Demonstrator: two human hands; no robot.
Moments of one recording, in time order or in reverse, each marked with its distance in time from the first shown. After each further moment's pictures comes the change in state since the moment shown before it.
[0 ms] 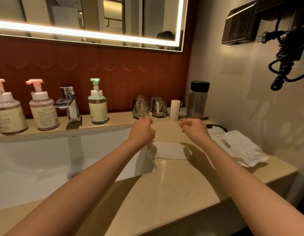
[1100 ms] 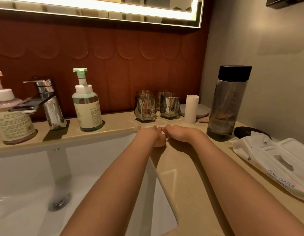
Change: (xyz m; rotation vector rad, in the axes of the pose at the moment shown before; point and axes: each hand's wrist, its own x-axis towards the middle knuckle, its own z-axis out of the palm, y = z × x) left_hand 0.119 -0.035 0.053 0.580 -0.639 -0.066; right_hand 0.118 -0.010 0.096 -0.425 -0.629 0.008
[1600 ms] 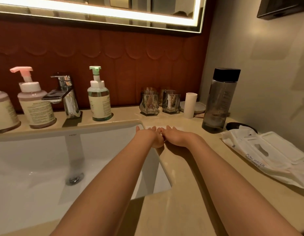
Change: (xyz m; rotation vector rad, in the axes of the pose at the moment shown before) left_hand -0.065 0.002 0.017 -0.023 -0.014 -0.011; right_hand -0.046 -0.007 0.032 -0.125 -0.013 -0.015
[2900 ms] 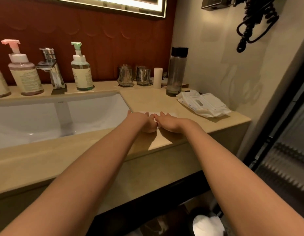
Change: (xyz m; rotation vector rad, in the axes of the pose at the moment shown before) left_hand -0.151 0.075 0.046 0.092 0.007 0.089; right_hand -0.195 0.027 0.044 0.057 0.013 0.093
